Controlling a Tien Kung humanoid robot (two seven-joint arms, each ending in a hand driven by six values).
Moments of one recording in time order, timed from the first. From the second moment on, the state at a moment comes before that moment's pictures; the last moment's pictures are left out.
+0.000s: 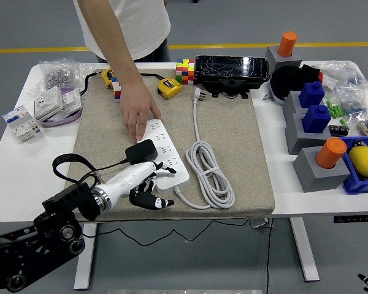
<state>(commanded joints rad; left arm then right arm) -0.38 0.37 -0.60 -1.47 1.64 0.10 0.27 0.05 -0.33 0.94 0.42 -0.55 -0.04 -0.12</state>
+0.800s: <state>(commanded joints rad) -0.36 0.36 -0.62 -1.45 1.60 0.15 0.17 0.04 -0.32 0.97 0.42 -0.55 -0.04 -0.12</state>
